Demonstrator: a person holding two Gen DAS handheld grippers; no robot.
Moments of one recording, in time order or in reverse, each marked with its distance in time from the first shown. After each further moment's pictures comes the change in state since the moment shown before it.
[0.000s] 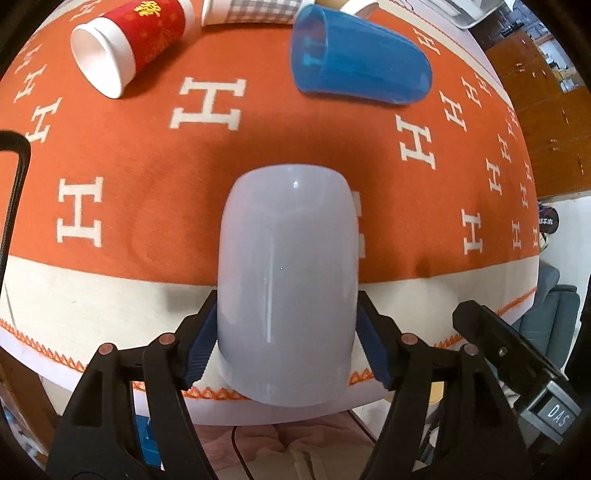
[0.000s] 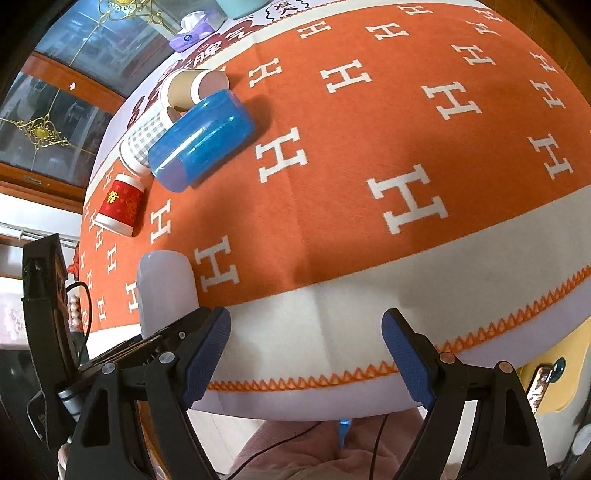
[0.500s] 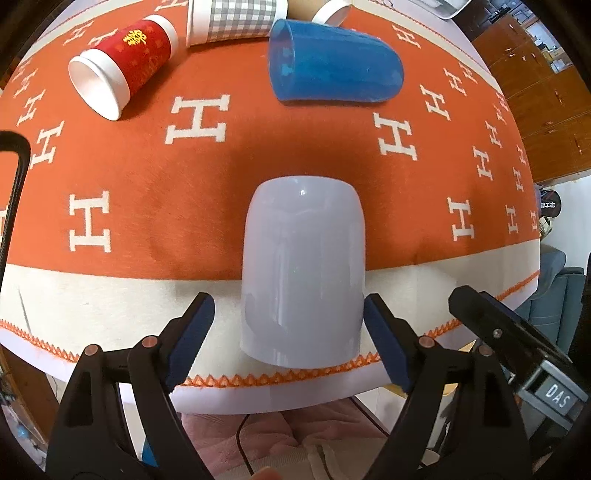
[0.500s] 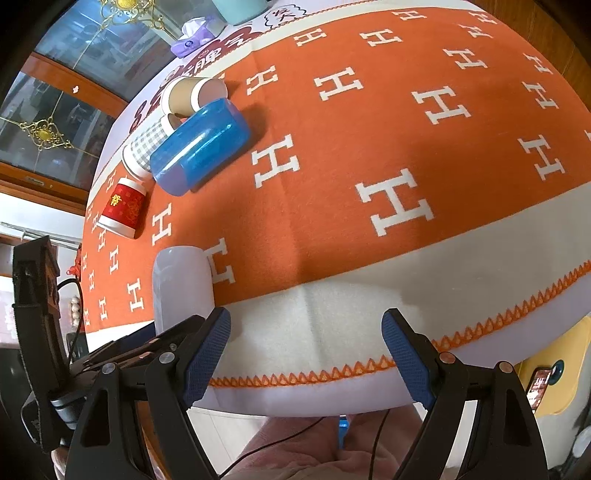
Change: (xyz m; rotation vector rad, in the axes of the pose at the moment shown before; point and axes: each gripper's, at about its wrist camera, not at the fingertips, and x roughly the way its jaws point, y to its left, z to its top) left arm -0.020 -0.015 -0.004 0.064 -0.022 0.018; right arm -0.011 -0.008 -0.002 -0.004 -0.017 0.005
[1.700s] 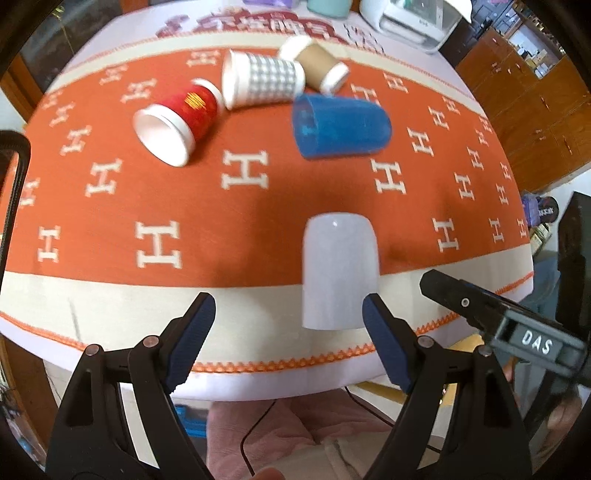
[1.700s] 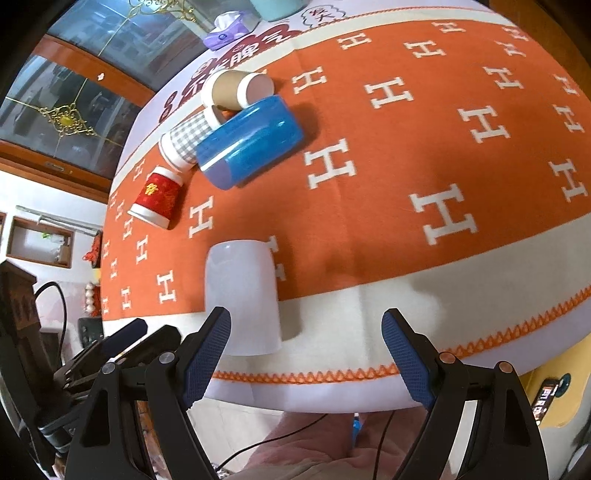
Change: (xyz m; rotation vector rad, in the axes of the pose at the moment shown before) left arm -0.081 0.035 -0.021 0.042 -0.176 0.031; right arm -0.007 0.035 0.006 -0.062 0.035 0.098
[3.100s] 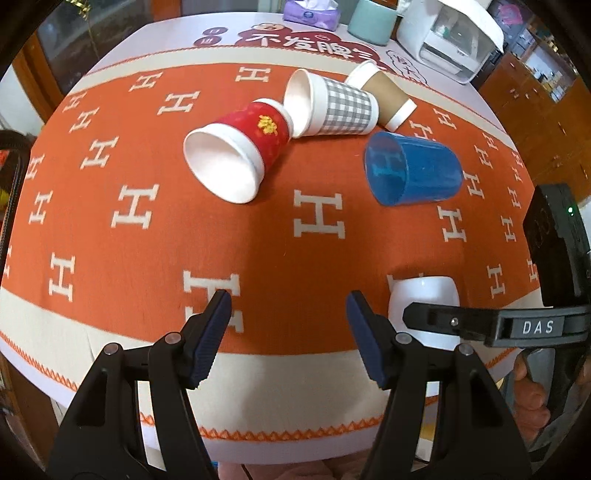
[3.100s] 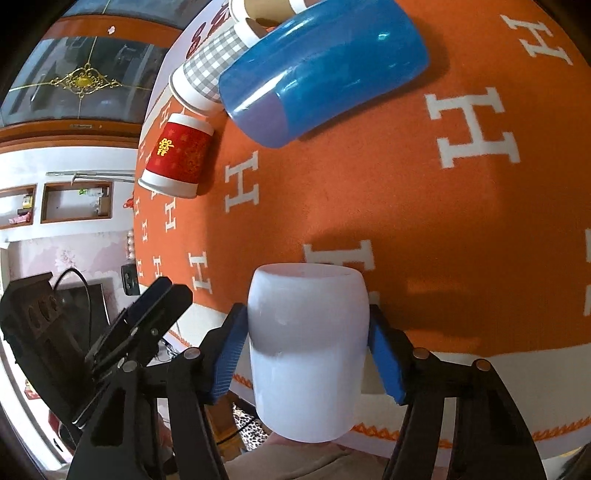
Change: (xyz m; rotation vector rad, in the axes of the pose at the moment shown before) left arm 0.041 0.055 0.033 -0.034 -0.083 0.049; right arm 0.103 0.035 0.052 -0.072 0.284 0.188
